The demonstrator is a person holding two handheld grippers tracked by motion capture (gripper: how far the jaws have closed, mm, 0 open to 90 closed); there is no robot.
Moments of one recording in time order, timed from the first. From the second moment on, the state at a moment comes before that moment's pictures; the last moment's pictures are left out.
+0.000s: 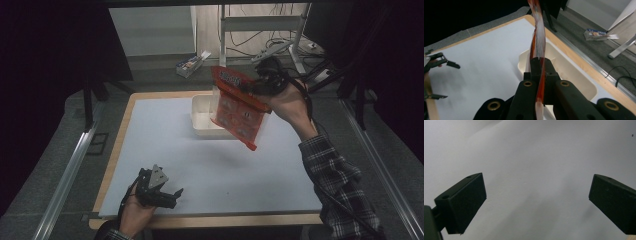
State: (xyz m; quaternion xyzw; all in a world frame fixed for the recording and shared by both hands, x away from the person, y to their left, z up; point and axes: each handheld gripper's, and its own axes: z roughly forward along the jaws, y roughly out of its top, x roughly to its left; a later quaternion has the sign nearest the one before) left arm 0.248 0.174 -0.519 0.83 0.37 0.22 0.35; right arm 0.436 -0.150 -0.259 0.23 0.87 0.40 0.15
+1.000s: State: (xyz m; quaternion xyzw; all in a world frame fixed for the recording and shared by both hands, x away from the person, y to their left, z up) left arm 0.246 0.170 -0.517 0.83 0.37 0.22 0.36; right arm 0.528 -0.129 -0.270 0.26 0.86 0.40 0.17
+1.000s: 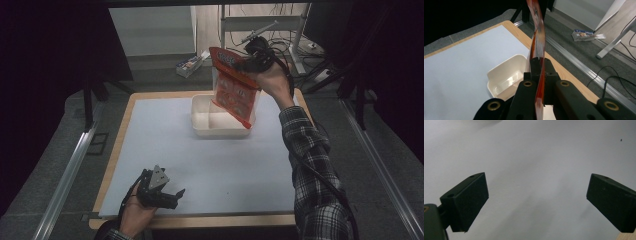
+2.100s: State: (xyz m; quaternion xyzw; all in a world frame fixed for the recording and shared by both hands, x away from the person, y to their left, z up) left arm 0.247 0.170 -0.518 0.83 0.37 0.21 0.37; right arm 0.580 -0.140 -0.334 0.31 0.86 0.38 0.16
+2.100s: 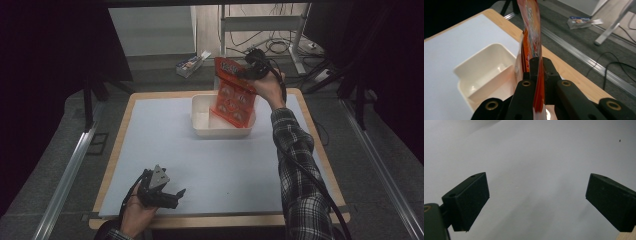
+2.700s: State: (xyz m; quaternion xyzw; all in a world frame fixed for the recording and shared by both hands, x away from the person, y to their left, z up) left arm 0.246 0.170 -0.517 0.83 0.36 0.22 0.36; right arm 0.588 -0.146 -0.344 0.34 0.84 0.35 0.22
